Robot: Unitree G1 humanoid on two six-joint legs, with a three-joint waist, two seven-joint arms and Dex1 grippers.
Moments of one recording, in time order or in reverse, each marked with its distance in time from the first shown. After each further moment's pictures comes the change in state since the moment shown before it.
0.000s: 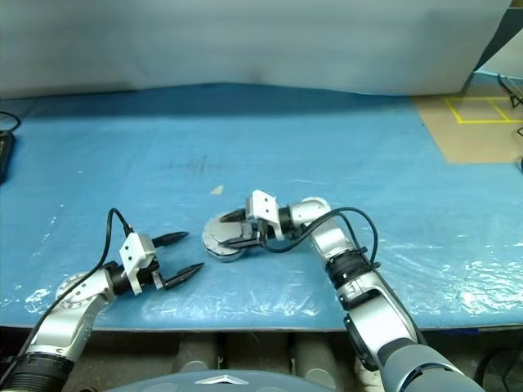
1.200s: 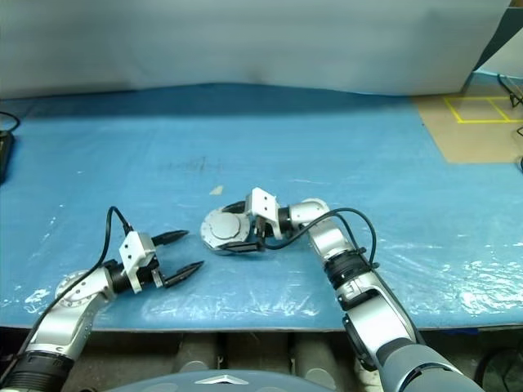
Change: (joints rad) left arm -0.001 0.001 0.003 0.000 0.000 0.003 -0.002; right arm -0.001 0.010 -0.001 0.034 -0.012 0.017 -0.069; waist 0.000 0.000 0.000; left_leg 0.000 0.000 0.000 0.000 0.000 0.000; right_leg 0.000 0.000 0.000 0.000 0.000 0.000
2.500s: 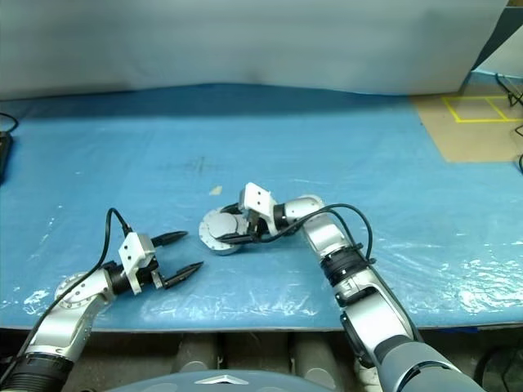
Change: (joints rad) left arm 0.003 0.000 0.000 0.000 0.000 0.000 0.013; right arm -0.020 0.021 0.005 -0.069 -0.024 0.172 -0.056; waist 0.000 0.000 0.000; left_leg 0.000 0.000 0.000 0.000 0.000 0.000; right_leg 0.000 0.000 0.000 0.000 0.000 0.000
